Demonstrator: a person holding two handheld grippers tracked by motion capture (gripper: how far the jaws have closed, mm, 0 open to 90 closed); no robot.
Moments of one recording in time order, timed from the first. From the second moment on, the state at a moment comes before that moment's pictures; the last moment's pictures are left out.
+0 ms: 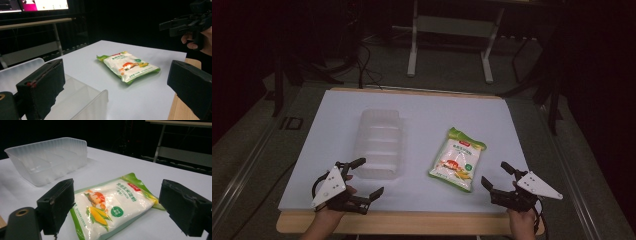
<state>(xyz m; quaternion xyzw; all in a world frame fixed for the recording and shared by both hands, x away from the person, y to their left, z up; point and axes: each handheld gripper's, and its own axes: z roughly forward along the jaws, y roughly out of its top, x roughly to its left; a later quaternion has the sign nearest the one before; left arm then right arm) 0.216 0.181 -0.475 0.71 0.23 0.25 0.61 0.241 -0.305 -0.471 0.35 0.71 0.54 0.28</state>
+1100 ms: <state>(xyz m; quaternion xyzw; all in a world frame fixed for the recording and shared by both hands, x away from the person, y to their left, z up) 0.209 0.168 -0.480 0.73 0.22 0.25 0.60 0.241 -0.278 -0.433 0.29 0.73 0.57 0.24</state>
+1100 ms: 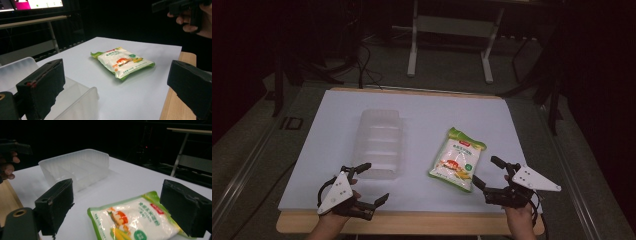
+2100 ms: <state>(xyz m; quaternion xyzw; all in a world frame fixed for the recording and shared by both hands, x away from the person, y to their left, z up) 0.208 0.169 -0.481 0.73 0.21 0.25 0.60 0.320 -0.285 -0.394 0.32 0.72 0.55 0.27</state>
